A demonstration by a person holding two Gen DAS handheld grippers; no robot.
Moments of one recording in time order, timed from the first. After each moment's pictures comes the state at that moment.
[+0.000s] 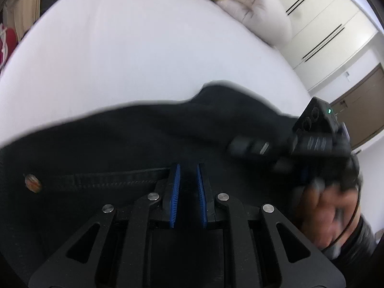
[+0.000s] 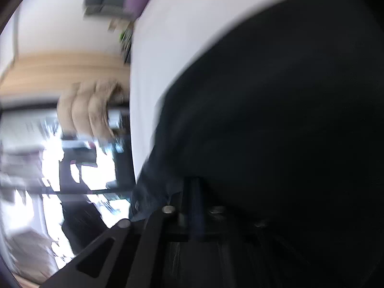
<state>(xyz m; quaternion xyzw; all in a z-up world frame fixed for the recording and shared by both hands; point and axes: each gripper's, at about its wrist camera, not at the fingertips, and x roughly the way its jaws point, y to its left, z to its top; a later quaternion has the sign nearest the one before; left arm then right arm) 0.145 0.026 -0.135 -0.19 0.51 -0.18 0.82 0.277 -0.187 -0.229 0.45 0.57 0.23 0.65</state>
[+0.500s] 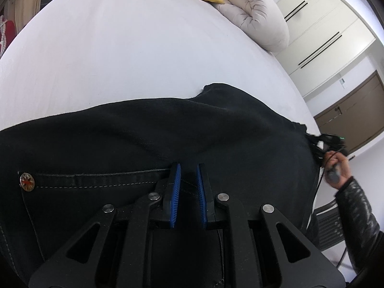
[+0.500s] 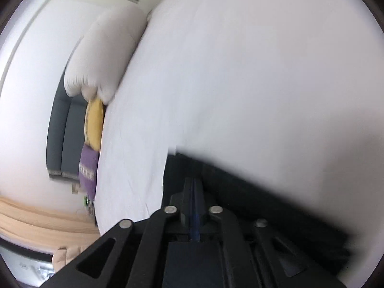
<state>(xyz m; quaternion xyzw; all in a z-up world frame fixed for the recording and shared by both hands) 0.136 0.019 -0.143 -0.20 0.50 -0.19 0.82 0.237 -0.527 -0.166 0.53 0.33 -0.14 0.76</state>
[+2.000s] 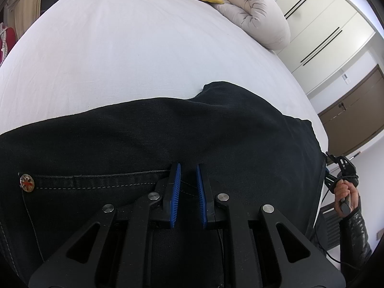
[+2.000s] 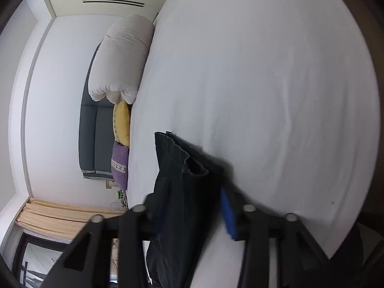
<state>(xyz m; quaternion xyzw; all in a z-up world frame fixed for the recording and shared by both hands) 0.141 -0.011 -0.148 -0.19 0.49 -0.18 0.83 0.072 -0.634 -0.169 0.61 0.30 -0.06 0.73</state>
